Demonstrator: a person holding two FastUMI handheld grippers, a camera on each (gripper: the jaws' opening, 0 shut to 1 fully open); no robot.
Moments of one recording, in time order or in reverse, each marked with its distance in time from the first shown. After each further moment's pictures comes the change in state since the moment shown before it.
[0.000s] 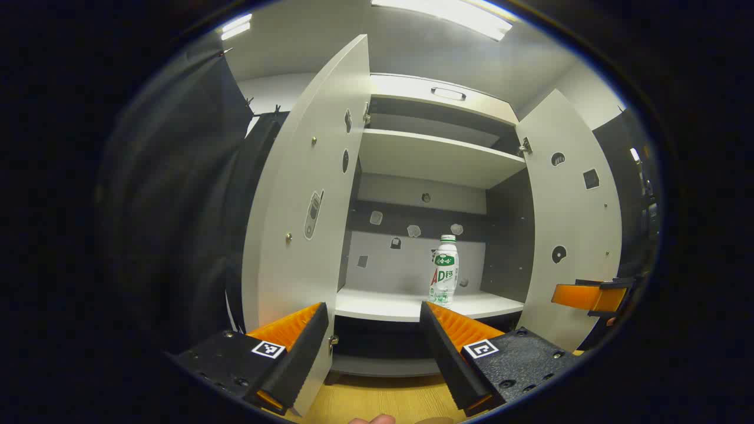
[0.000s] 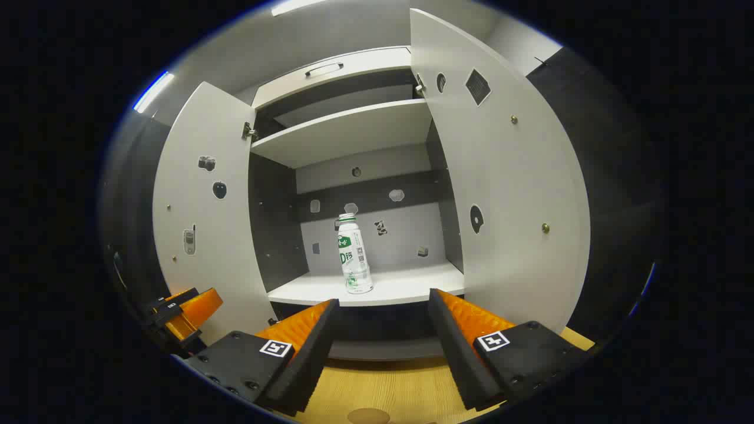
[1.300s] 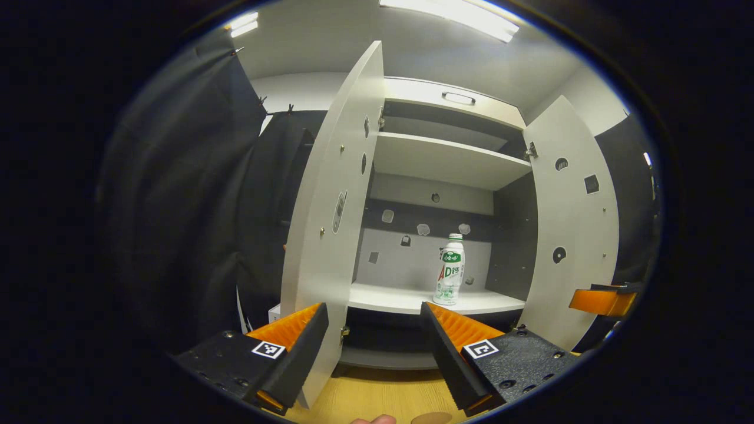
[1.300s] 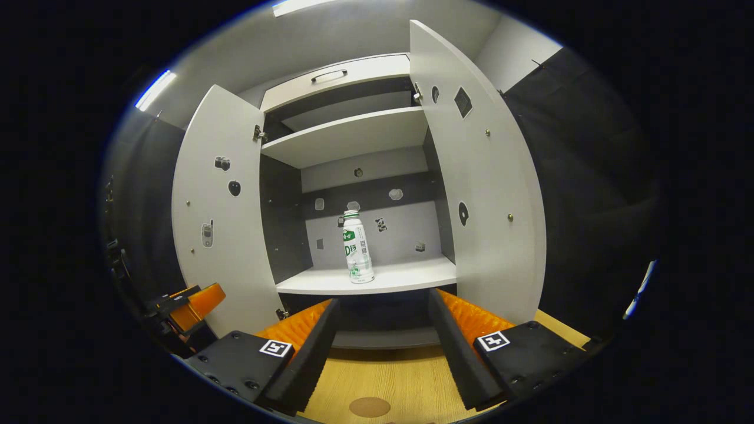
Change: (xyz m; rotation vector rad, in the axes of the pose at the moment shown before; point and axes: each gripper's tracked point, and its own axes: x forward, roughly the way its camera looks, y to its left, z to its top) left arm -0.030 0.013 0.000 -0.031 0.017 0.033; right arm -0.051 0.003 -0.007 0.001 0.002 -0.004
